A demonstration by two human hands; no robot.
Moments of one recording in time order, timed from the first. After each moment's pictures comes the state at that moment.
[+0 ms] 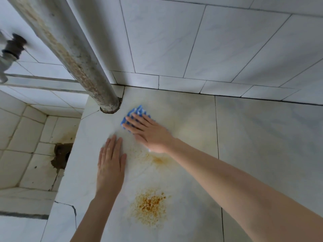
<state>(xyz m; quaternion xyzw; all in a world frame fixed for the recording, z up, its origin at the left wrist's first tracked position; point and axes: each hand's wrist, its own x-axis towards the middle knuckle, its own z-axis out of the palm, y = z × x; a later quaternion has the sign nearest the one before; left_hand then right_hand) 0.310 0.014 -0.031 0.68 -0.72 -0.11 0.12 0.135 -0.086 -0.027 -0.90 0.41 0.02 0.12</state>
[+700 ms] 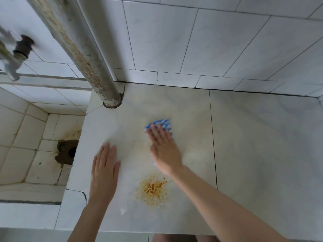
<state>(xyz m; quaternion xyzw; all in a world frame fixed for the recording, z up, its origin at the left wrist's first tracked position) 0.346 0.058 -0.020 0.67 -0.72 -0.14 0.09 0.133 0.012 -0.026 -0.76 0.63 -0.04 0.14</state>
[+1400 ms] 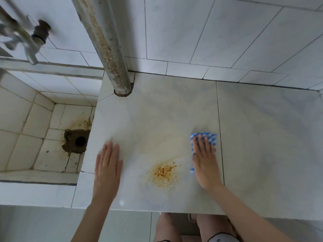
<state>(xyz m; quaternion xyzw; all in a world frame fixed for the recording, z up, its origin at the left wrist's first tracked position) 0.379 0.098 -0.023 0.66 -0.73 -0.16 0.09 0.069 0.118 -0.031 -0.66 0.74 -0.03 0.13</state>
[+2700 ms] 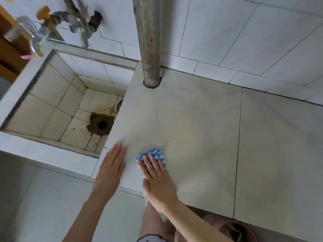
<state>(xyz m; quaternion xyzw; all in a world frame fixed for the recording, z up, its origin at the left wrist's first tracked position) 0.426 0.151 -0.023 0.66 -0.72 -0.18 0.10 0.231 0.173 -0.026 -0.83 0.52 -0.04 0.19</state>
